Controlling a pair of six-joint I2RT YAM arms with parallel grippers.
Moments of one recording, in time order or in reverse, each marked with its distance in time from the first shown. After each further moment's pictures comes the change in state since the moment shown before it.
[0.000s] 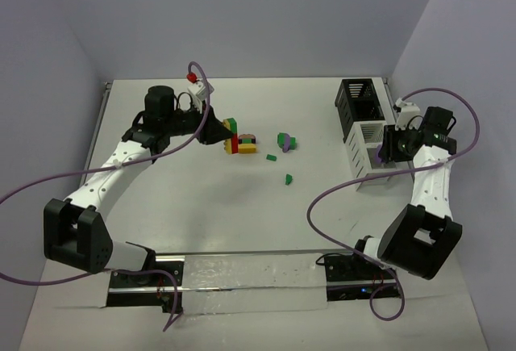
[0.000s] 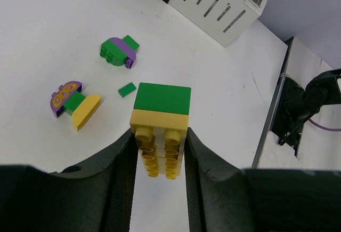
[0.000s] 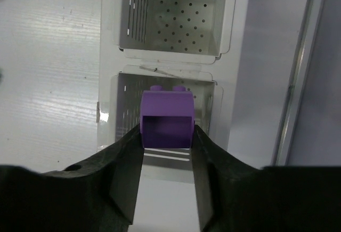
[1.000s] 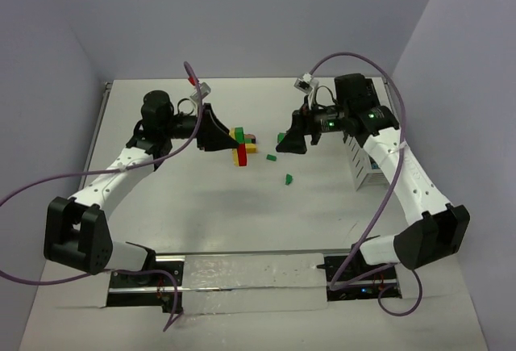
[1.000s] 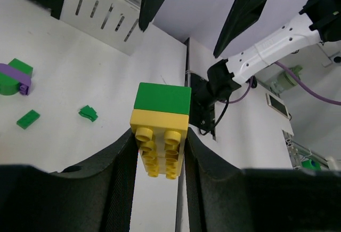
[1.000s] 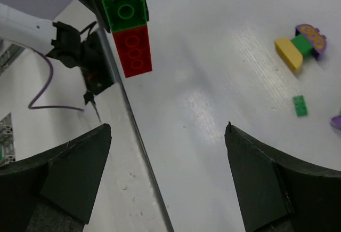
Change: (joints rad) left arm 0.000 -0.007 -0.120 0.409 0.382 -0.368; right arm 0.772 0.066 0.285 0.033 -0.527 0.362
